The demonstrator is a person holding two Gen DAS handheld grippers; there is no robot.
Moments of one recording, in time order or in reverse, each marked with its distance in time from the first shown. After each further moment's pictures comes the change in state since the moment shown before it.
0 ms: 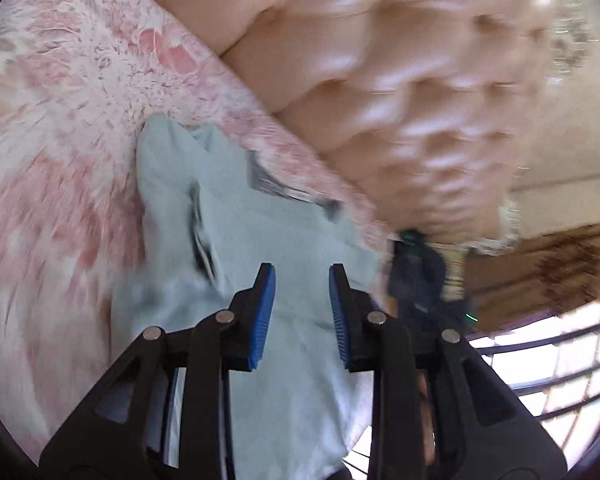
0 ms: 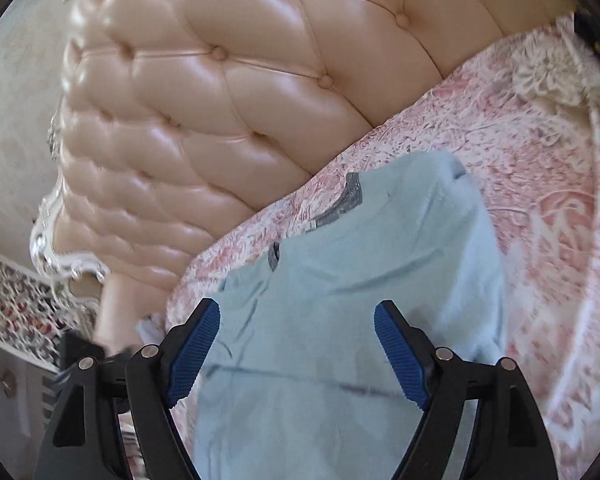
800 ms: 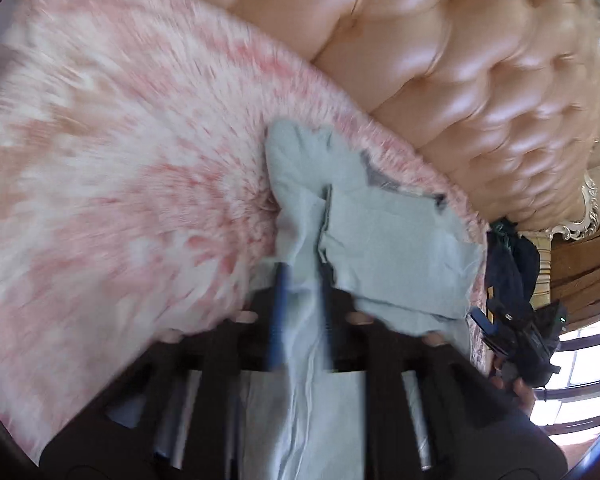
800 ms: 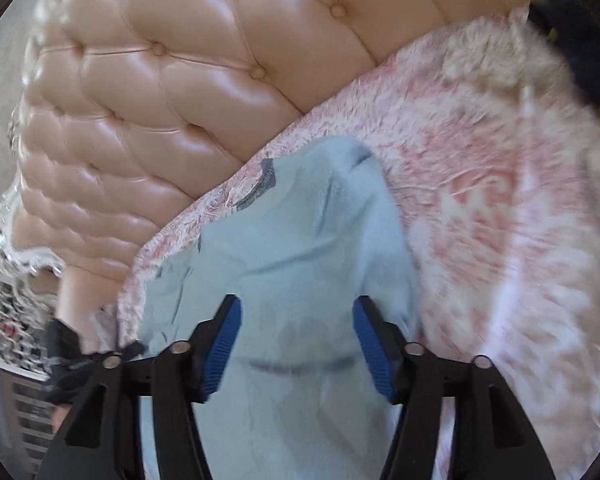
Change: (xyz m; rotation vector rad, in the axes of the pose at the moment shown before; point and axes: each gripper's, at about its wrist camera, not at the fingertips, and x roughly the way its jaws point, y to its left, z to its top) left arm -0.068 0.009 -0.040 0.160 -0.192 0.307; right arm -0.047 -0.014 -0.022 -0.070 0.025 -0.239
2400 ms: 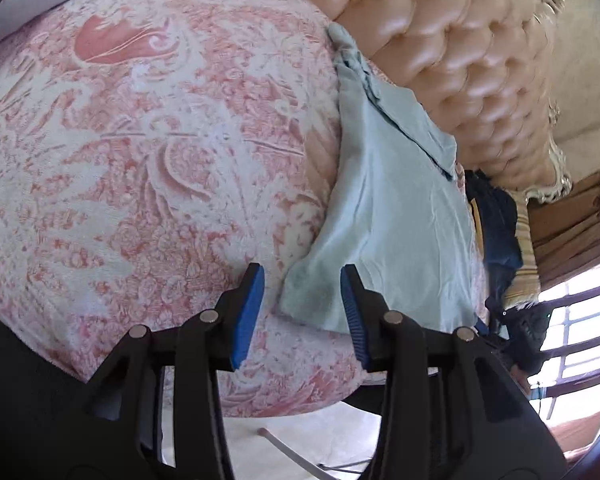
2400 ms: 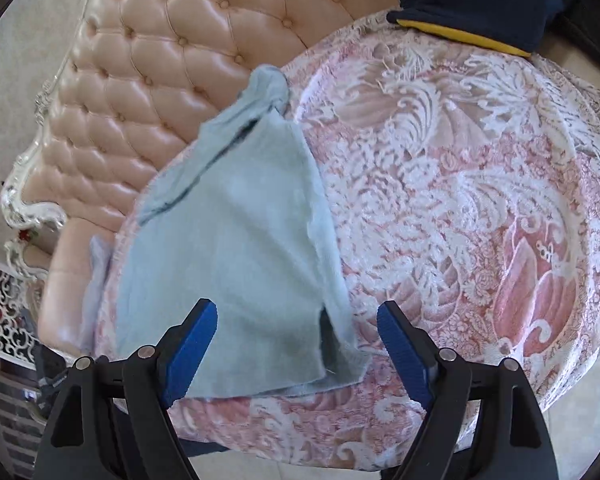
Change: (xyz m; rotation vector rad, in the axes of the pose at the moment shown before) left arm -0.102 0.070 -0.220 -0.008 0.078 -0.094; right arm -0.132 -0.047 -0.220 -0.004 -0.031 -0.011
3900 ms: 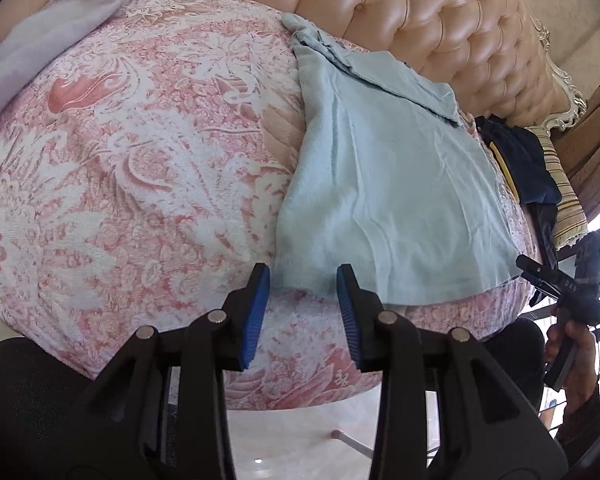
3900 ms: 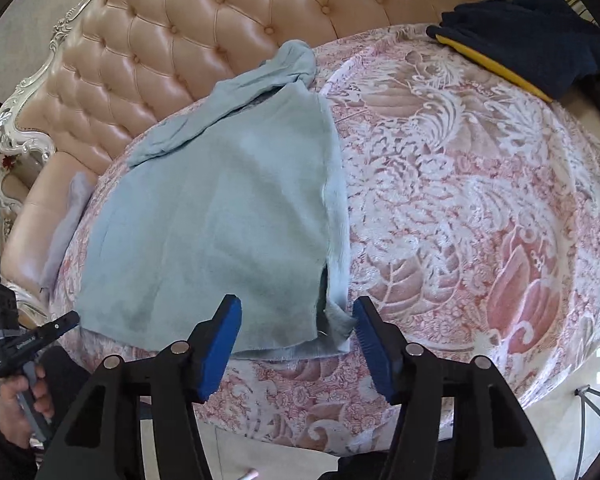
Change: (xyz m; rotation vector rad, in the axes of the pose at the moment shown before) left arm 0.006 -0.029 -0.027 0.226 -0.031 0.167; right arm 0.001 0.022 -0.014 -0.204 0.052 -0.100
